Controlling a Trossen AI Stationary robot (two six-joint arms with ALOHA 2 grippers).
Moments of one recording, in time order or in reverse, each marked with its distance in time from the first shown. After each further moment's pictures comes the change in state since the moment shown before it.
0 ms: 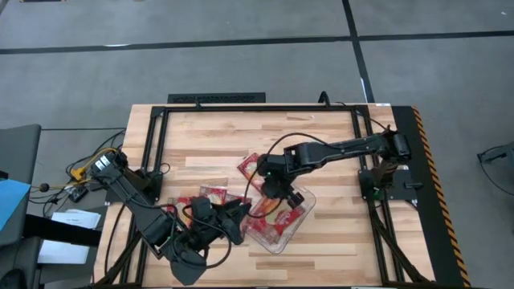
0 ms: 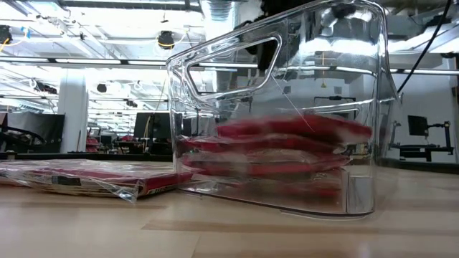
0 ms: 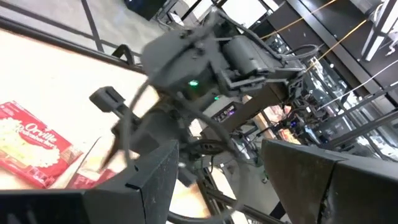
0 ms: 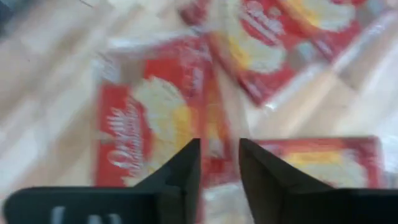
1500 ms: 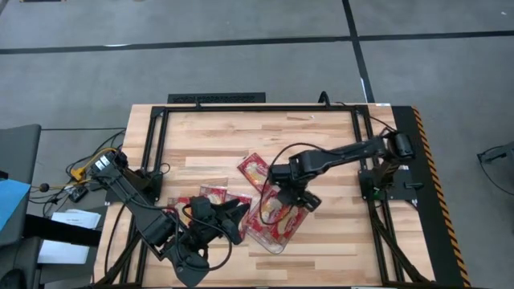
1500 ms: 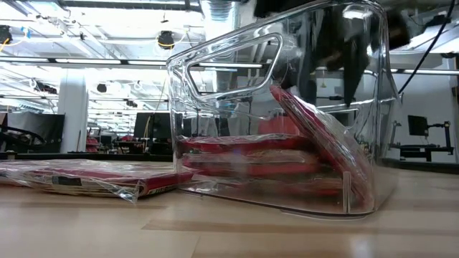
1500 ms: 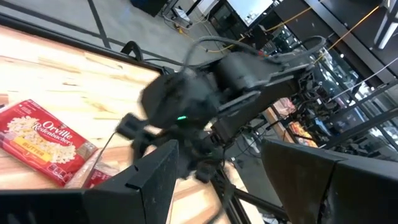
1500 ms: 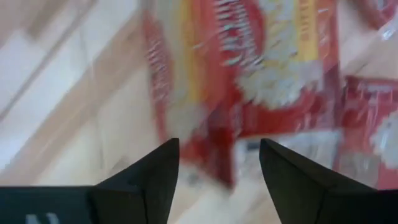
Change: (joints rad) left arm -0.002 0.000 0.000 -0.132 0.029 -0.096; right arm 0.005 -0.010 -0.205 -0.079 -0.013 -0.088
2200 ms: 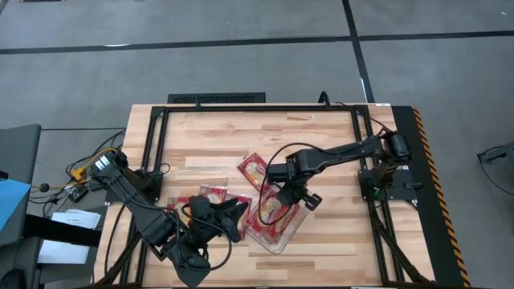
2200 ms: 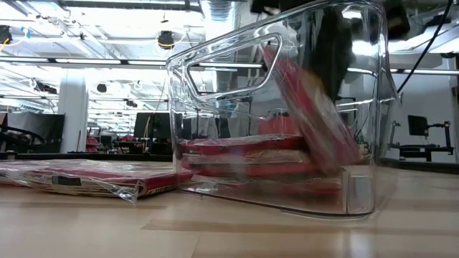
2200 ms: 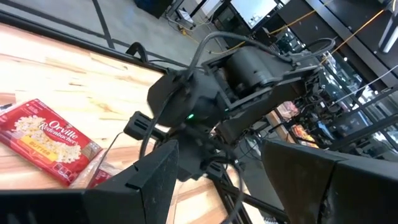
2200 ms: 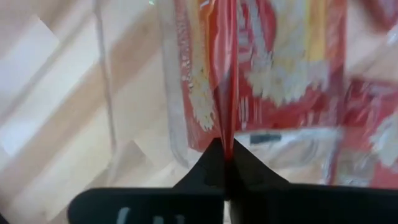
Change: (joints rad) left arm 0.000 0.000 0.000 -0.061 -0.002 -0.069; right arm 0.002 0.017 0.095 -0.128 -0.014 -0.050
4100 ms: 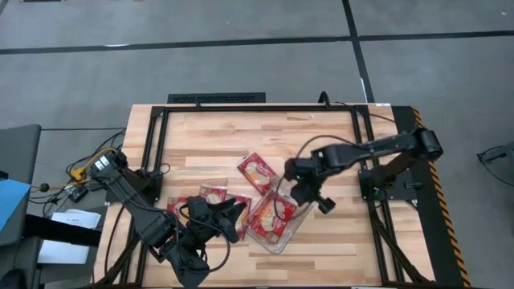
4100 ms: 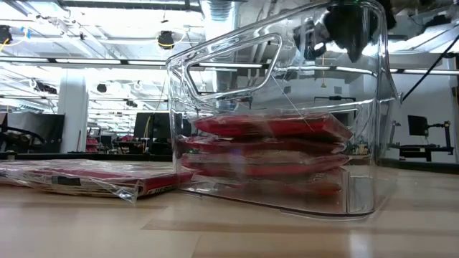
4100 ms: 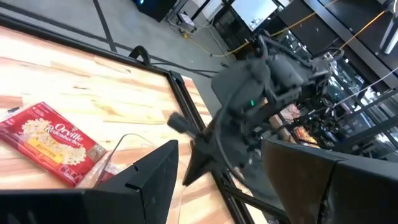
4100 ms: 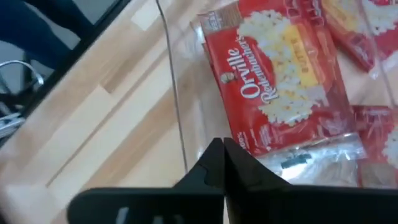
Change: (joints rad) left arm -0.008 0.000 0.000 -0.051 -0.017 -0.042; right arm 0.021 -0.298 -0.238 0.220 -0.125 0.207
